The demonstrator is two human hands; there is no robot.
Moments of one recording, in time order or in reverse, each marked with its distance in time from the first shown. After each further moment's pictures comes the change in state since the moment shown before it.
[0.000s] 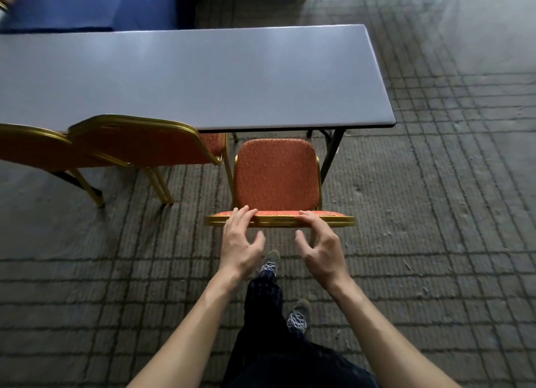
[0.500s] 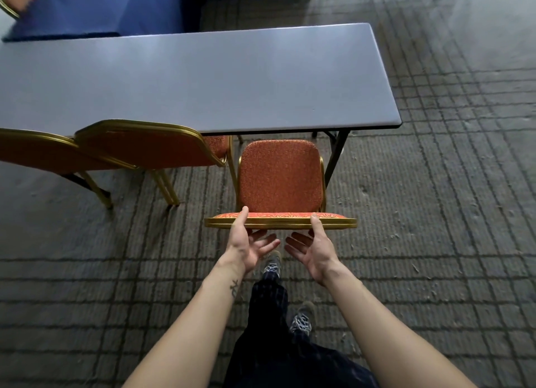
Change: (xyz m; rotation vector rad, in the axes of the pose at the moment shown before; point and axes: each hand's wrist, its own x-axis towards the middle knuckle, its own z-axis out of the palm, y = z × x) left_hand 0.029 0.033 0.004 -1.214 -0.090 -0.947; right_hand 0.027 0.006 0.019 0.910 -0.033 0.972
